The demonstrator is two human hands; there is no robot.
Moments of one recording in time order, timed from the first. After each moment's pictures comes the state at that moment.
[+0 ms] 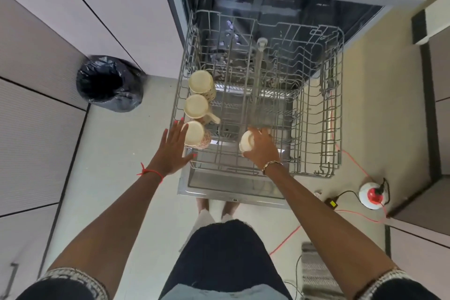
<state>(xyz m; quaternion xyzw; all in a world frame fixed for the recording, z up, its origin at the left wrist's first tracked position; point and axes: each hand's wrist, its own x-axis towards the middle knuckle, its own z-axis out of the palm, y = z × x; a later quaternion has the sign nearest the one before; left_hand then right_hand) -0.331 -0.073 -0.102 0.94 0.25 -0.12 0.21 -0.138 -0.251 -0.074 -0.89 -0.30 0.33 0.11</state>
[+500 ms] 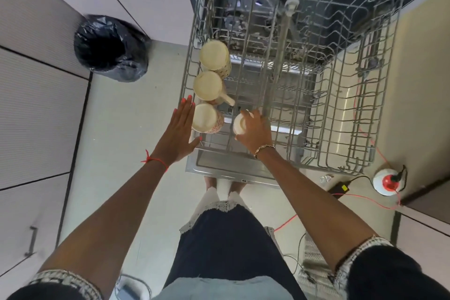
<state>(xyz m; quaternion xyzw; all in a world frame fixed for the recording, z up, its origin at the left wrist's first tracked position) -0.331 -0.057 -0.130 0.93 0.25 -0.10 0.23 -0.156 -0.198 -0.140 -0.87 -0.36 0.34 0.04</state>
